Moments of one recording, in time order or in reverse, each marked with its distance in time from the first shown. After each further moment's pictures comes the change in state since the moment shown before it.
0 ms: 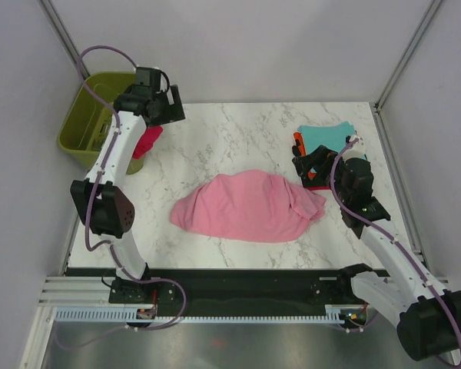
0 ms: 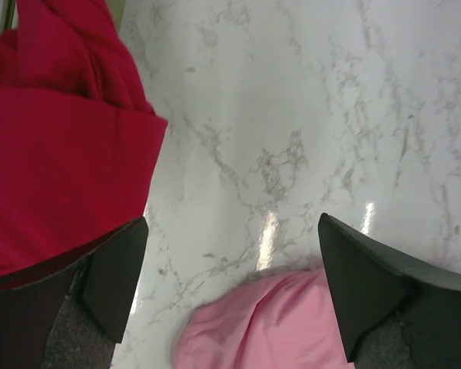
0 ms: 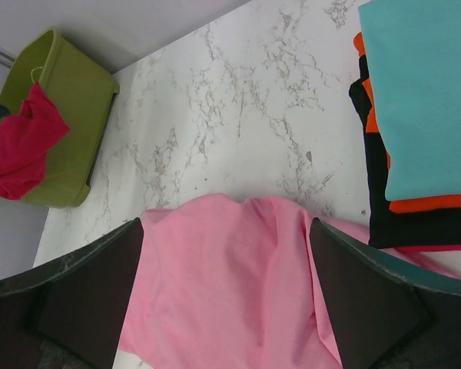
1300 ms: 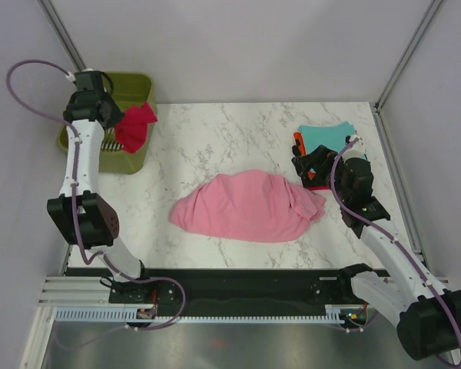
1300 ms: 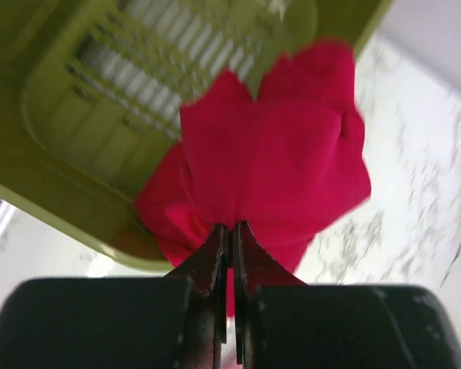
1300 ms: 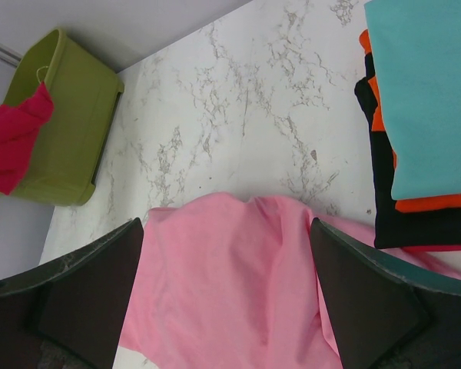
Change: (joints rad) left arm 0.276 -0.156 -0.237 0.077 -0.038 -0.025; right arm 0.000 0.000 0.000 0.003 -0.011 0.013
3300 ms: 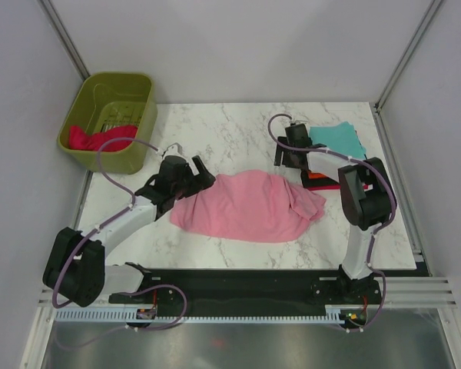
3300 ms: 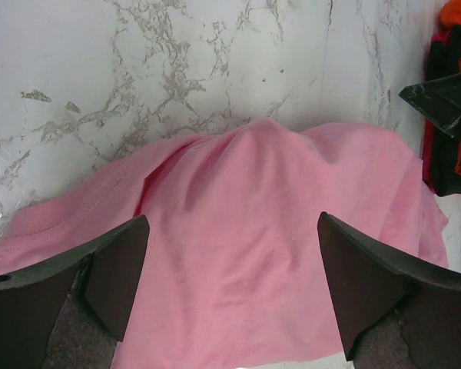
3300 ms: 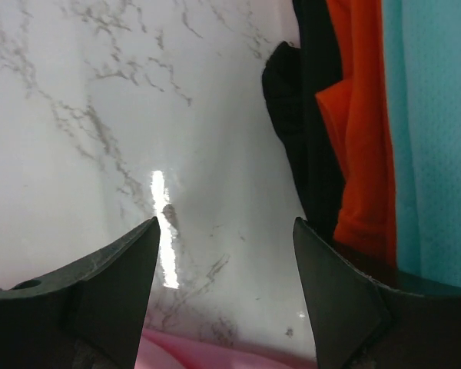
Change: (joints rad) left arm -0.564 -0.400 -1.003 0.705 0.076 -0.391; right arm 0.084 1.009 0.609 -0.205 0.272 -0.261
